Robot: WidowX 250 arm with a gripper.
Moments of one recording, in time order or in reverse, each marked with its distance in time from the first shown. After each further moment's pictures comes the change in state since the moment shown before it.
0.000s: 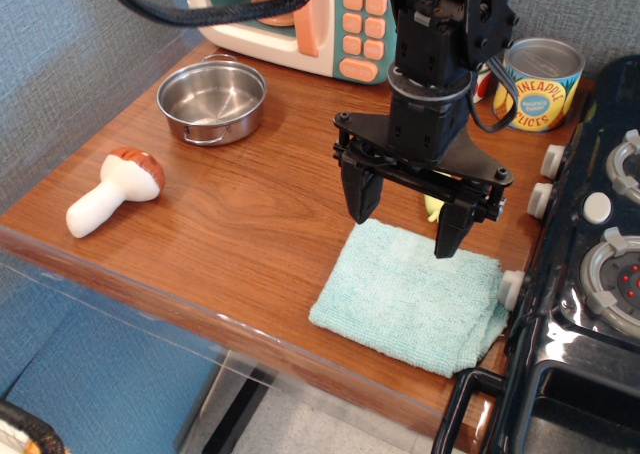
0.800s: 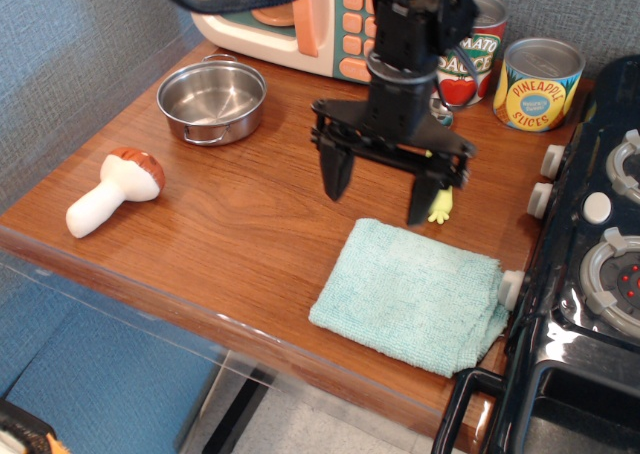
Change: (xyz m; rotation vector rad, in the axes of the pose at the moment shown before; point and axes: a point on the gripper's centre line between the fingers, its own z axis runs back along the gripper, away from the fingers) arm 0.029 0.044 -0.021 0.072 0.041 0.170
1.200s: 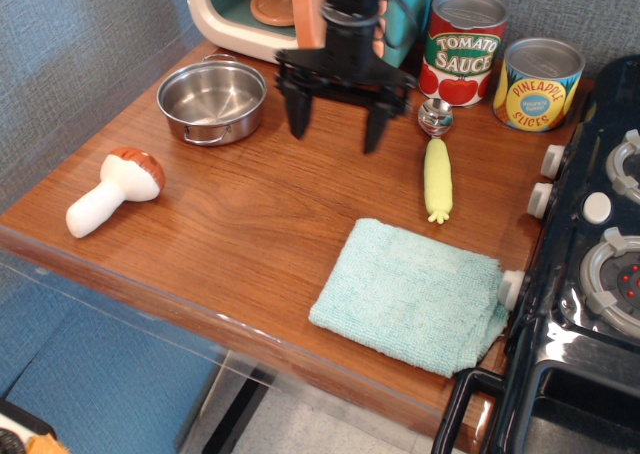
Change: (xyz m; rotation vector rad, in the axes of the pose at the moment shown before) arm 0.064 0.066 -0.020 0.036 -0.017 0.130
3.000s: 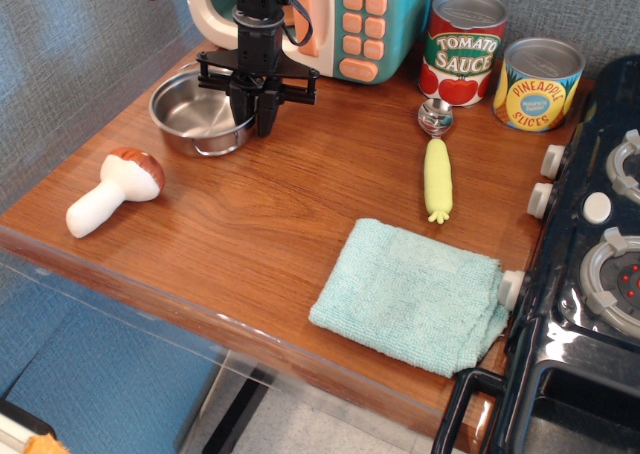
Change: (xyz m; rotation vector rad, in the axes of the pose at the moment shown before) arm 0.031 0.070 -0.047 0.038 0.046 0.136
